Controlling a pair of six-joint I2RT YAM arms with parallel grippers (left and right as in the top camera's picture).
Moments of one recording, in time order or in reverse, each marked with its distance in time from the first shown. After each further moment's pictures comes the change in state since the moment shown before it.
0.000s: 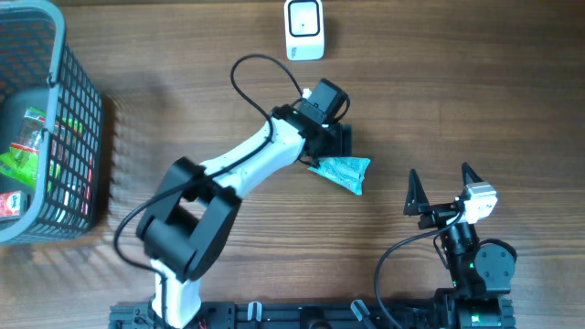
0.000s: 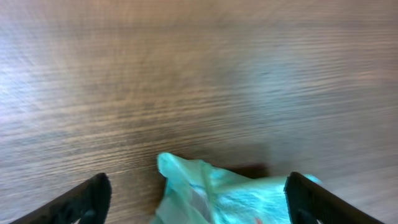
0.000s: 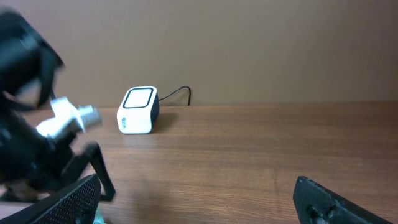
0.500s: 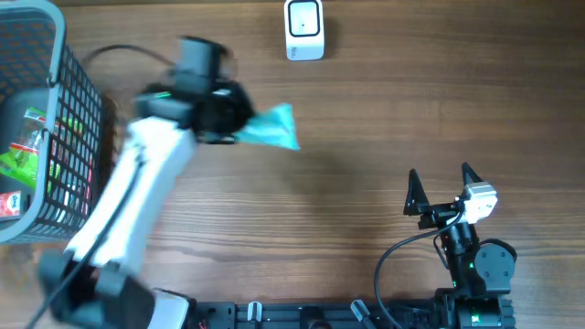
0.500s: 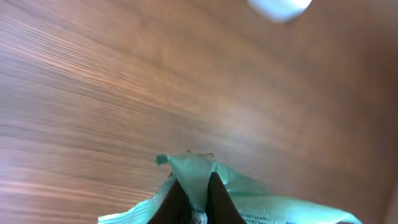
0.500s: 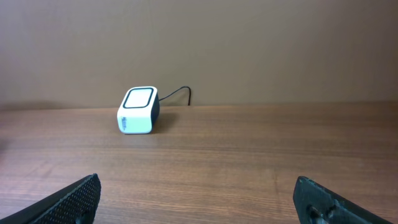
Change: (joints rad) left arm 0.389 -0.418 -0.005 -0.347 0.075 -0.109; right arm 0.000 0.000 0.000 0.000 0.000 0.000
